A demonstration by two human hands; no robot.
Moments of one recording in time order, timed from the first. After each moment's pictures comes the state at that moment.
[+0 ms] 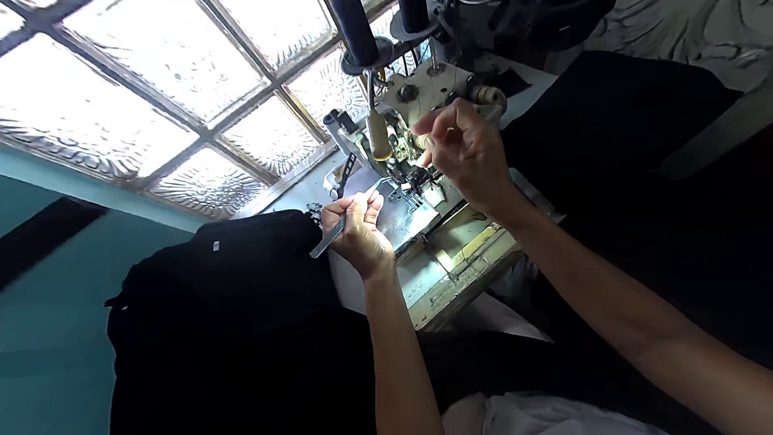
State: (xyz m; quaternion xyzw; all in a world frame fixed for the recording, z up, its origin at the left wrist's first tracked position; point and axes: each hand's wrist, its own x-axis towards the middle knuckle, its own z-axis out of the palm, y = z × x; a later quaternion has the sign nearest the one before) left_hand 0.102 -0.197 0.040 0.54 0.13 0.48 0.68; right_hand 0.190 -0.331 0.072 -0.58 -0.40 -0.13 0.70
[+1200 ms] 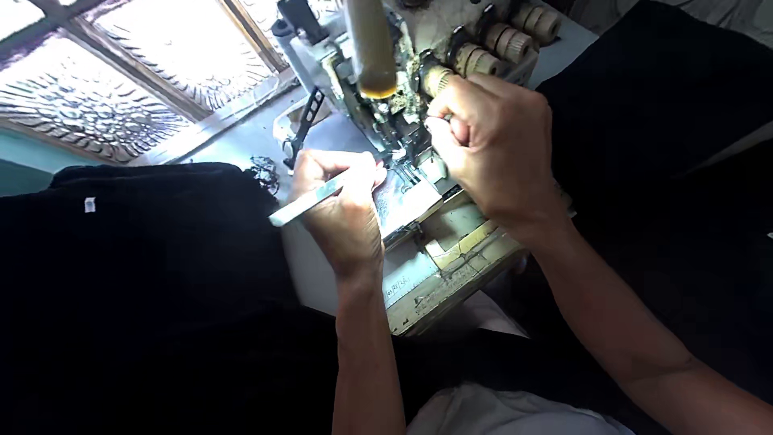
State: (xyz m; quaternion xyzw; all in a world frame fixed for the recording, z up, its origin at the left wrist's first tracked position) left_hand 0.109 -0.194 0.038 0.64 0.10 0.45 0.62; right_hand 0.181 -0.325 0.069 -0.83 -0.35 -0.29 0.33
